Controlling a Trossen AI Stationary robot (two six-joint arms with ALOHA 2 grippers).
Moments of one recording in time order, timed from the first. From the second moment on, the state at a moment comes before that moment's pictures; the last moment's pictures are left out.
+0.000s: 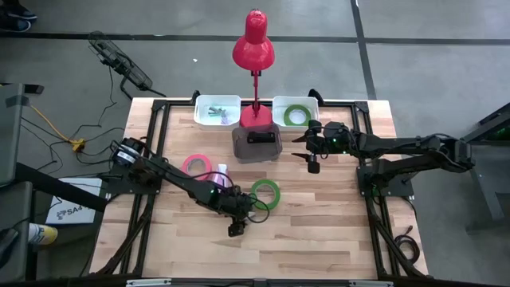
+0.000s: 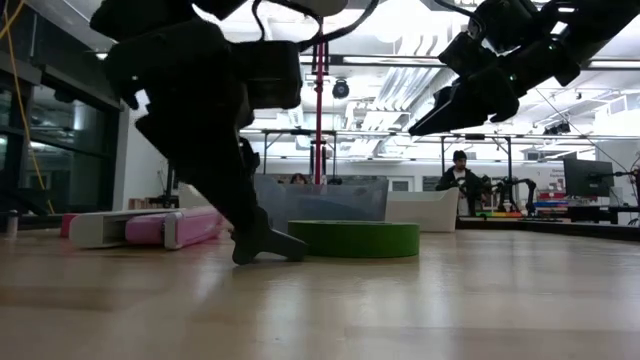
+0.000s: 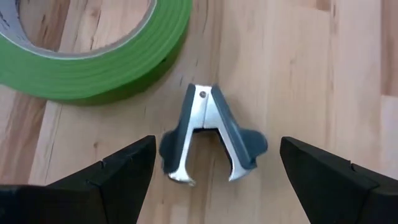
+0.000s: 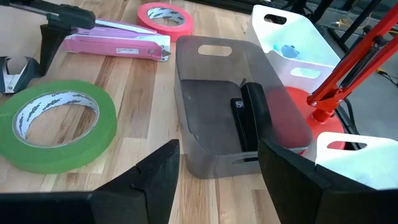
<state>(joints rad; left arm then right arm) -0.37 1.83 1.07 -0.22 -0.09 -0.50 -0.31 1.08 0.49 0.12 -0.11 -0.31</state>
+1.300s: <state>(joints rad) -0.37 1.87 1.07 -0.20 -0.12 -0.52 -0.31 1.08 0.49 0.12 -0.11 -0.31</state>
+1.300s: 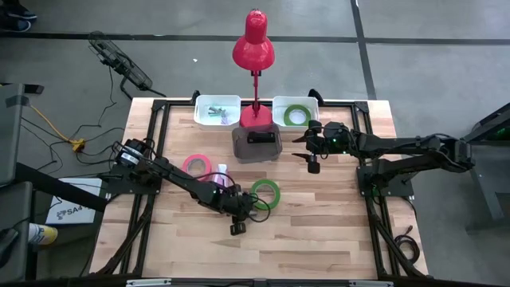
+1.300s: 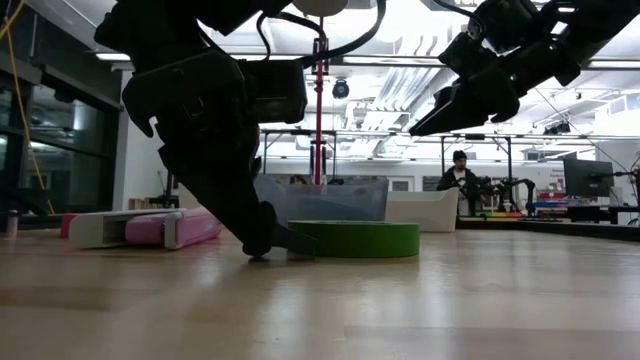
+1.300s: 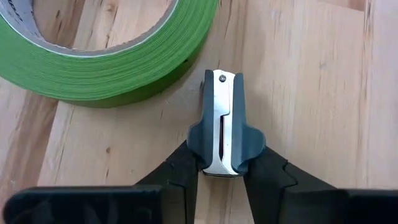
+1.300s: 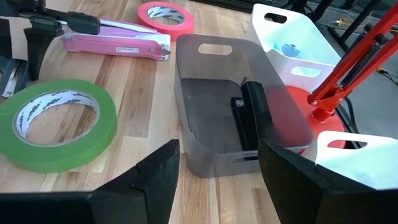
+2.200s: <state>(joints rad) -0.37 1.82 1.19 -0.56 -0.44 -0.53 -0.28 1.08 0.49 0.09 -0.13 -0.29</state>
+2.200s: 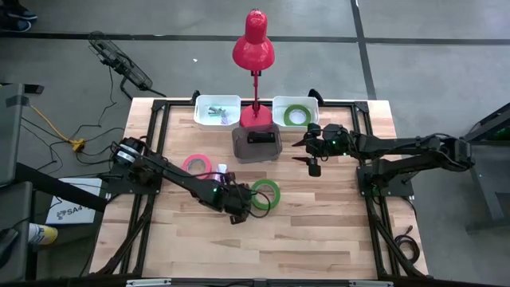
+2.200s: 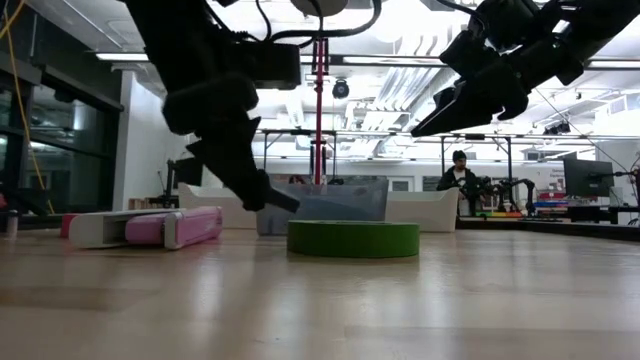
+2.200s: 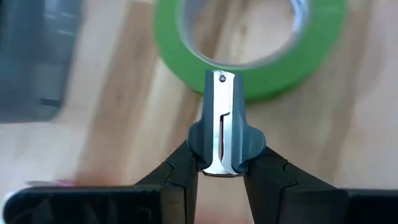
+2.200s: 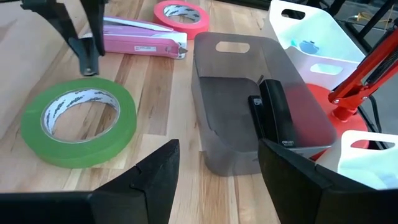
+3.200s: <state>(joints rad) -0.13 1.82 1.19 -0.35 -0.58 -0.26 -0.24 1.28 0.49 0.31 -0.21 -0.38</state>
